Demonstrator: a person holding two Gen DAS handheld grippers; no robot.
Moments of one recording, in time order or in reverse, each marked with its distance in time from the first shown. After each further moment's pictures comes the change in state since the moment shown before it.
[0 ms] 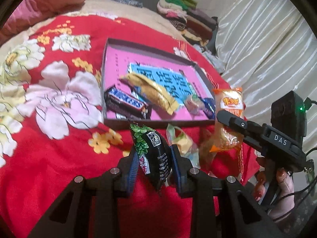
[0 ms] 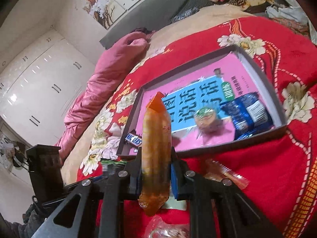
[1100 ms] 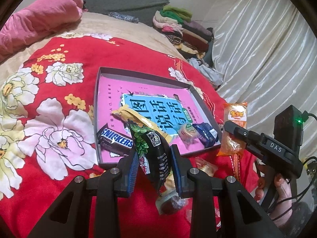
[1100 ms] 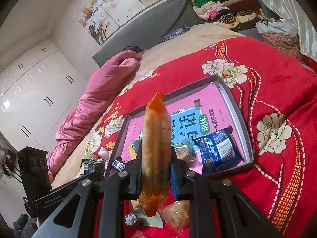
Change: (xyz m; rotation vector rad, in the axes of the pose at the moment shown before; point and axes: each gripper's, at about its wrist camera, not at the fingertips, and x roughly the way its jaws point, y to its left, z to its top) left arm -0.002 -0.014 0.038 0.031 -0.098 0.000; right arm -0.027 -0.019 0.032 -0.007 -0.129 -0.073
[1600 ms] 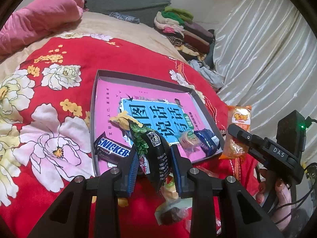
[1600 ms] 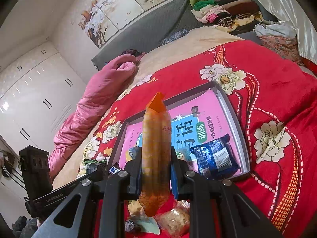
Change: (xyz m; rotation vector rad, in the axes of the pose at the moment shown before) left arm 0.013 0.001 0.013 -0.016 -0.009 -0.003; right arm 0.001 -0.004 0.009 0.000 -0.026 -0.012
